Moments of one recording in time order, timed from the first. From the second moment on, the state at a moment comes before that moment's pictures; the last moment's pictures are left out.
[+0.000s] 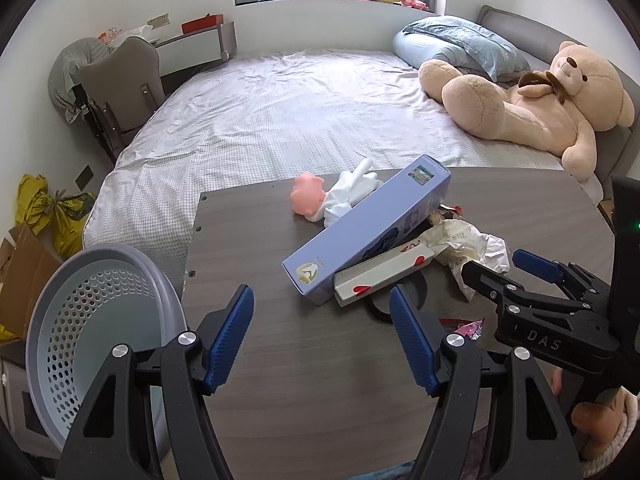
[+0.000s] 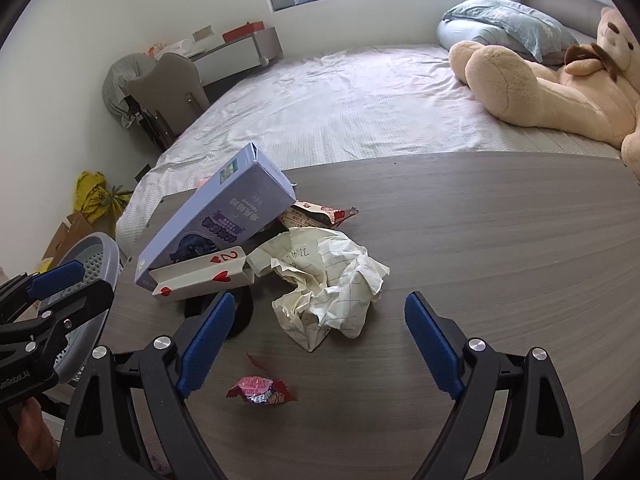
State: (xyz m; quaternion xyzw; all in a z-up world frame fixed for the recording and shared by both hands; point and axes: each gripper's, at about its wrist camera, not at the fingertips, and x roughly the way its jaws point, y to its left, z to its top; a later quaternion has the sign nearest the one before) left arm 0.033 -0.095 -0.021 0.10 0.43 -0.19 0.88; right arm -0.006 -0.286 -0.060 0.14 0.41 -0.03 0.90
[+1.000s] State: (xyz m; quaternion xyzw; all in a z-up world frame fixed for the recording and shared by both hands) left arm 0.031 -0.098 -0.027 0.10 0.44 -0.18 0.87; right arm -0.005 -0.314 -0.068 0.18 0.42 -0.04 0.89
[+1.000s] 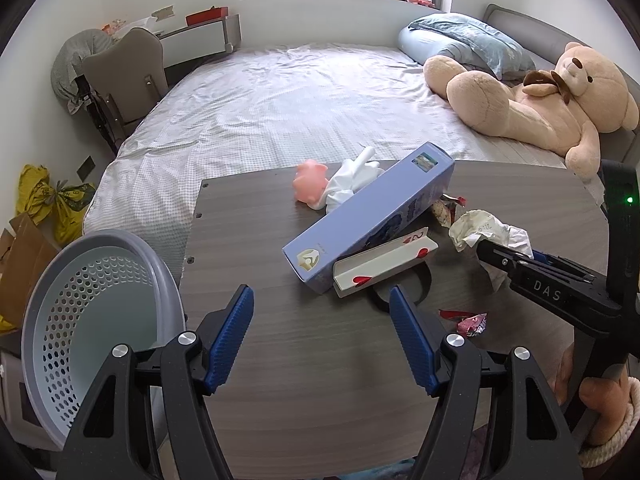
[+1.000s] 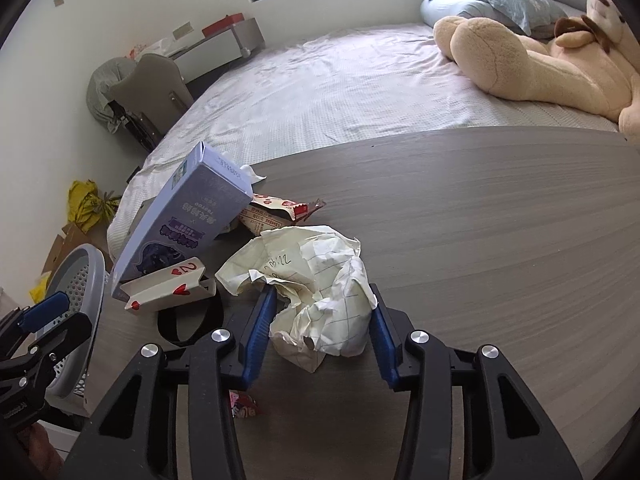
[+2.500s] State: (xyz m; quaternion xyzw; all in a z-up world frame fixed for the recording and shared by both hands) left arm -0.003 -0.206 -0.081 0.17 0.49 -0.27 0.81; right arm -0.116 -0.386 -0.060 0.29 0.35 -0.09 0.88
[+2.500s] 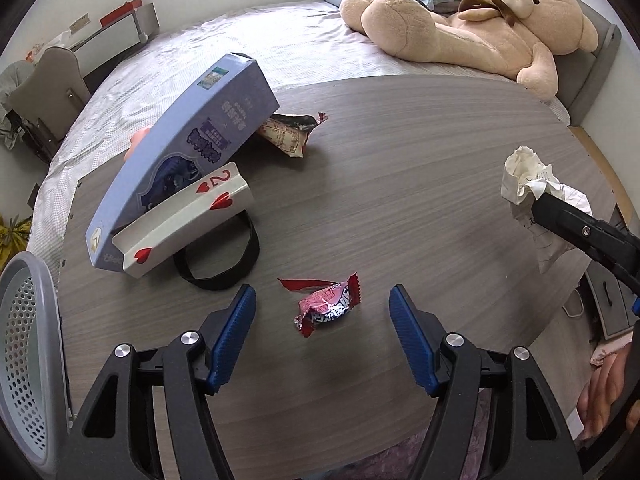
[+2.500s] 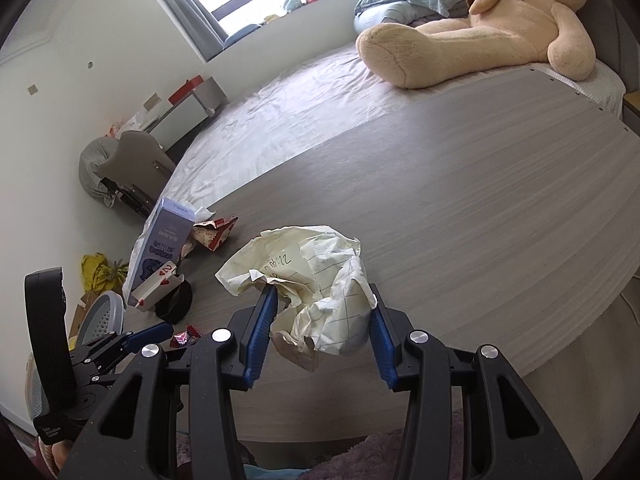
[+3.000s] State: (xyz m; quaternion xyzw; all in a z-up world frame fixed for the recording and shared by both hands) left arm -0.007 -0.204 -0.078 0.16 0.49 -0.28 0.81; right arm -0.116 -0.382 -0.057 0.29 0.35 -0.09 0.89
